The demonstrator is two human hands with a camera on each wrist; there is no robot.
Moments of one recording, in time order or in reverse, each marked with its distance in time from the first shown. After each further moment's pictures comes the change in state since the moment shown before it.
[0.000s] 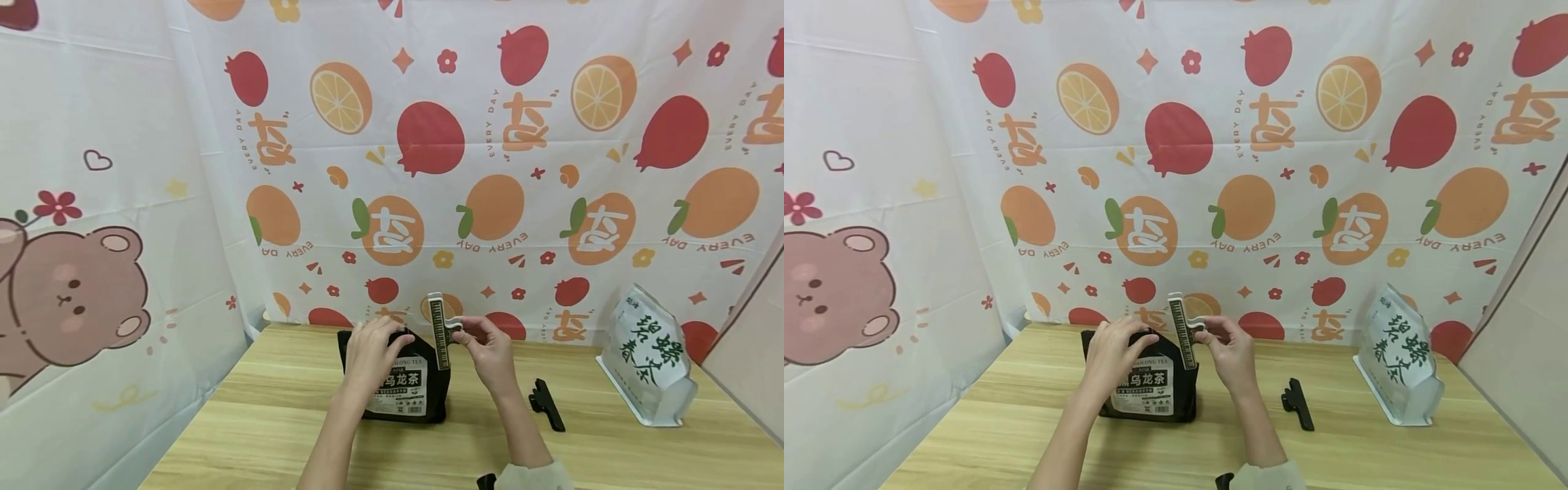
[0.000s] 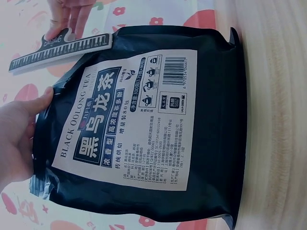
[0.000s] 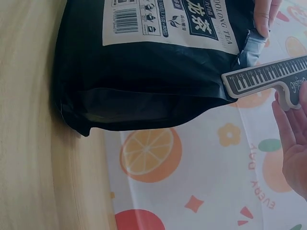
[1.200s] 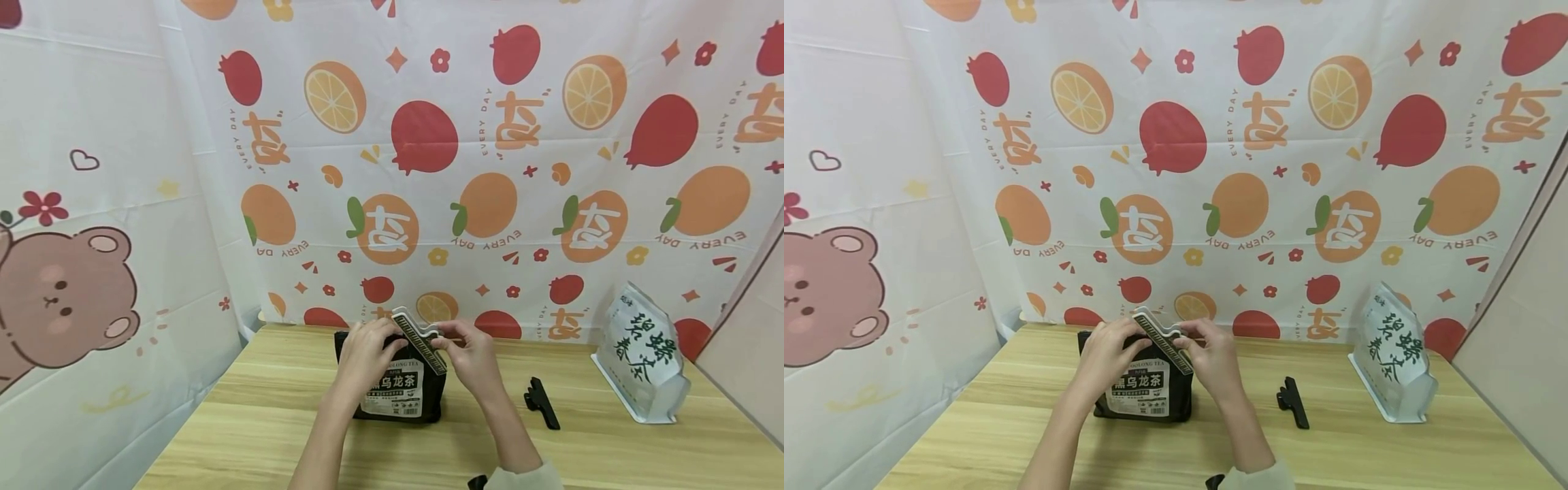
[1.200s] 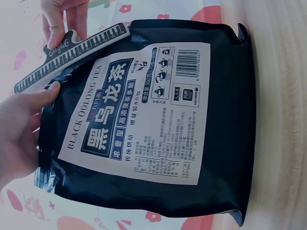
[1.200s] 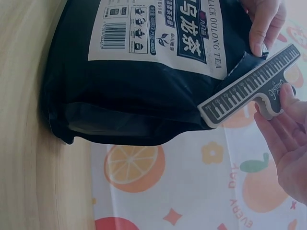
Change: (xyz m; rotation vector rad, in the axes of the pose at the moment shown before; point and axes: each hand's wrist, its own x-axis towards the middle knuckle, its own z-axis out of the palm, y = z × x) left_hand -0.001 0.003 -0.005 -0.033 -0.112 0.015; right_hand -0.012 -0.049 0.014 -0.196 -0.104 -0.162
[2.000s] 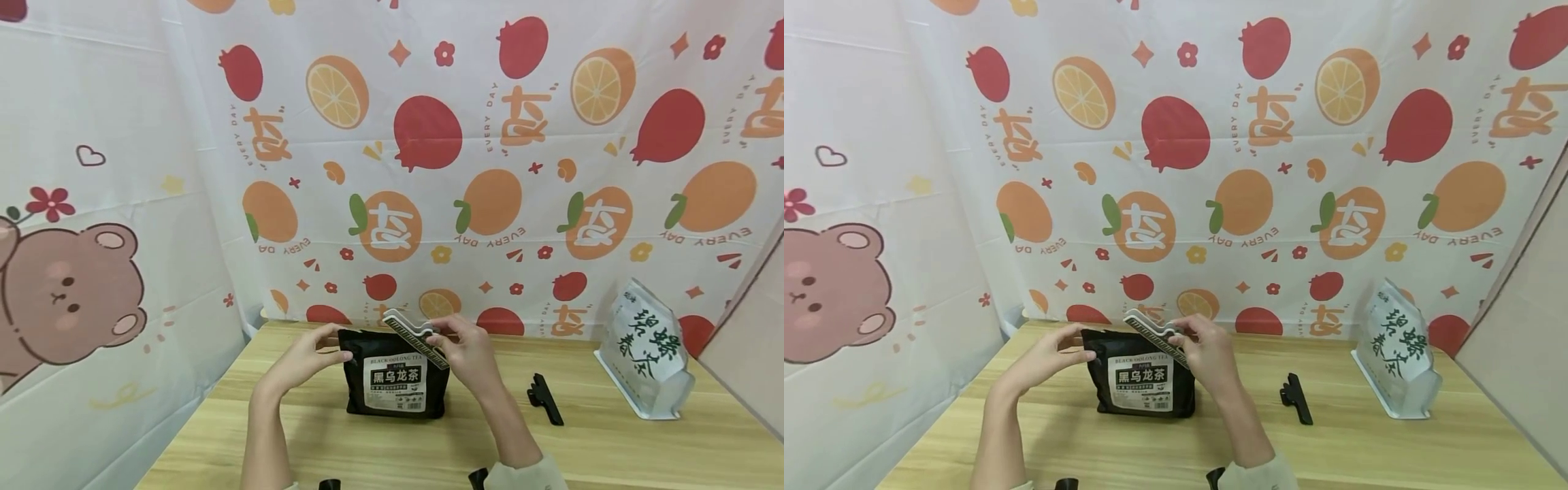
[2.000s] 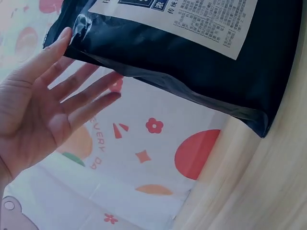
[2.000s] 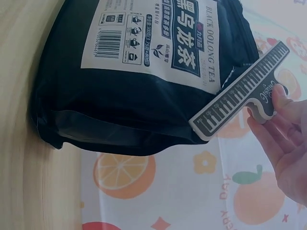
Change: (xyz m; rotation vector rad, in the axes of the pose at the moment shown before) left_hand -0.026 -0.092 -0.054 -0.599 -0.468 -0.459; right_hand 0.008 0.031 0.014 -0.096 -0.036 -0.108
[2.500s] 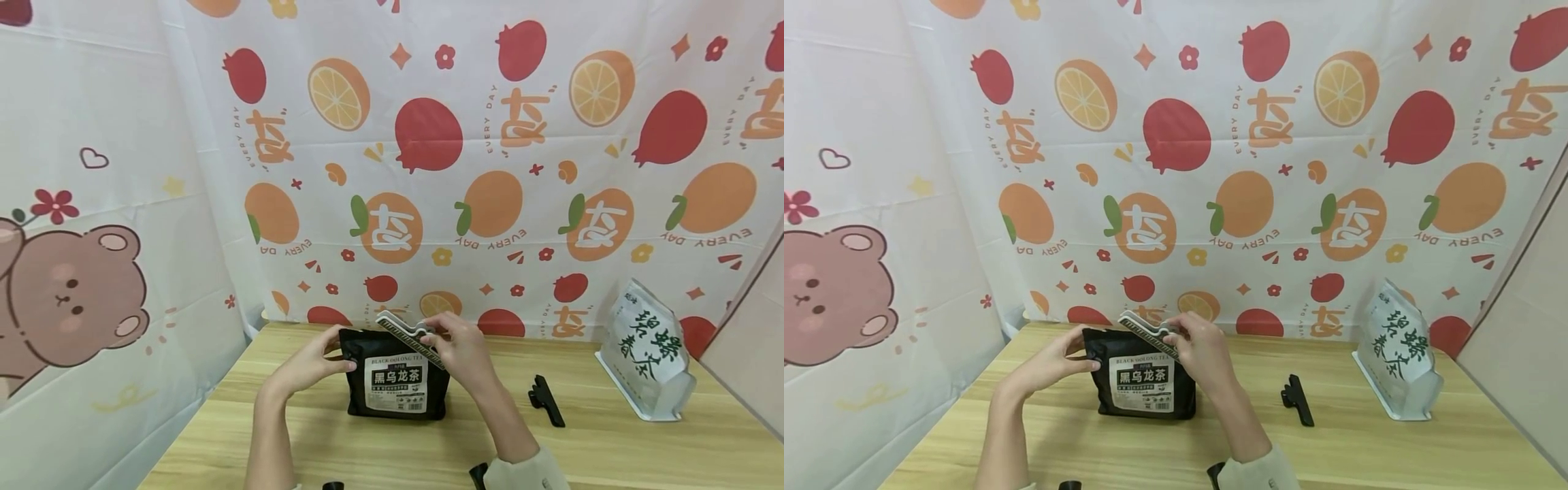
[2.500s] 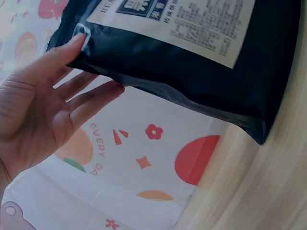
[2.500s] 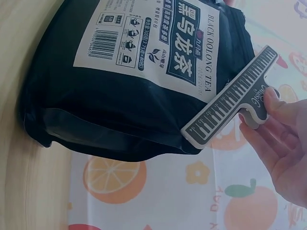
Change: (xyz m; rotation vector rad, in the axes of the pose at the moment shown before) left_hand 0.000 0.003 0.003 -0.076 -0.093 0.057; right_hand 0.008 -0.011 0.005 -0.150 -0.057 -0.029
